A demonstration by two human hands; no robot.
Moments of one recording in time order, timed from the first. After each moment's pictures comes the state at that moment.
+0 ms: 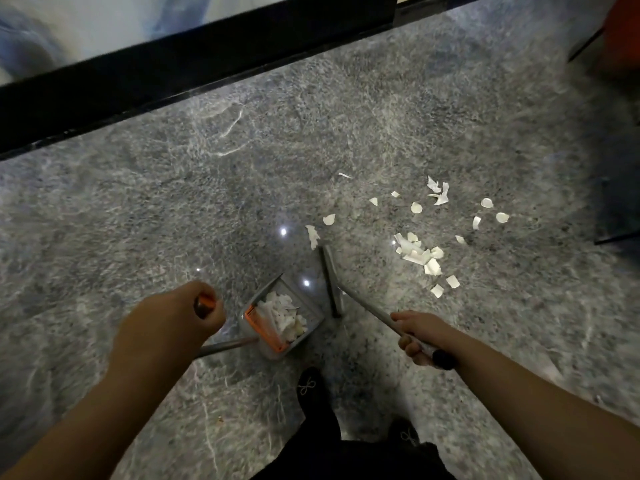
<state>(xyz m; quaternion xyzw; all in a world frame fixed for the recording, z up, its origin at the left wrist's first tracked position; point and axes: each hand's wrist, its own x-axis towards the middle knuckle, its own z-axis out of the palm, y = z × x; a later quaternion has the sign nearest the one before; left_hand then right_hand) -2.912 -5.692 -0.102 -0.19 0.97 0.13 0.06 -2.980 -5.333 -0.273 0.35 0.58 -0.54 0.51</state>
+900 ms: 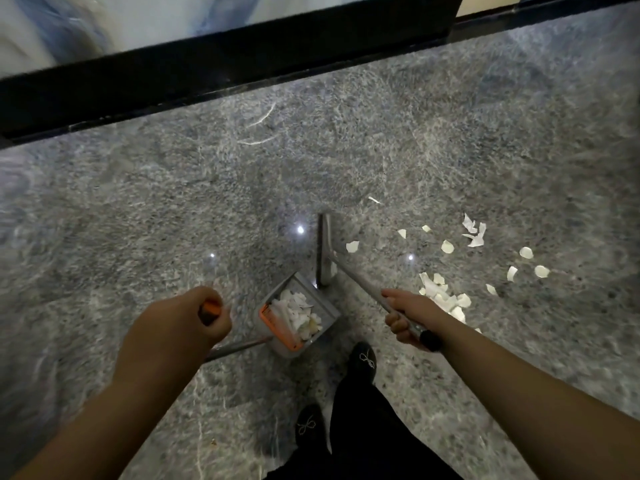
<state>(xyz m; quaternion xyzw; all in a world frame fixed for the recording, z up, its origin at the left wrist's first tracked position) -3.016 -5.744 -0.114 -0.25 0.95 0.18 0.04 -3.155 -5.432 -0.241 0.30 0.54 -0.60 0.51</state>
